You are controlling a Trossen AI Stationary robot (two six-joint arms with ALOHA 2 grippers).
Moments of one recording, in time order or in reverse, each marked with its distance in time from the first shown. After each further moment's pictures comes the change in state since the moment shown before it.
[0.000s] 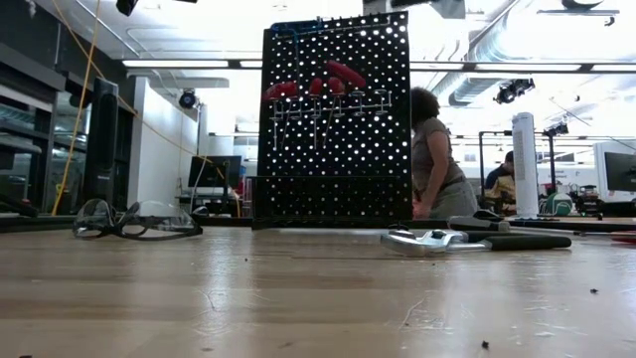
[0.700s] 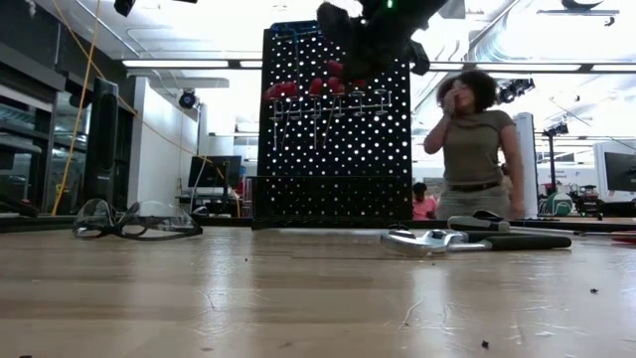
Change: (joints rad) left arm 0.000 0.001 0.000 0.010 -0.038 -0.047; right arm -0.103 0.164 0.155 -0.830 -0.373 0.866
